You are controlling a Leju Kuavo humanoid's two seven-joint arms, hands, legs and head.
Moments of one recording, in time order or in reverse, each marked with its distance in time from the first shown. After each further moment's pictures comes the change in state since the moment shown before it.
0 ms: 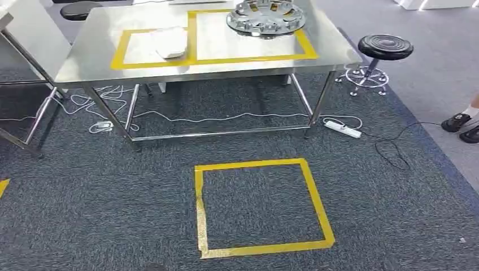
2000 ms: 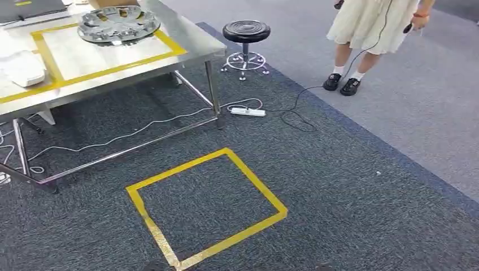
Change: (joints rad) left arm -0.006 0.003 -0.010 0.006 -0.031 0.029 -0.050; right arm -0.010 0.003 -0.005 0.000 -0.006 0.018 -0.004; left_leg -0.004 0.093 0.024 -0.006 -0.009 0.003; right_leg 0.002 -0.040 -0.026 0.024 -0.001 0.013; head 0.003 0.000
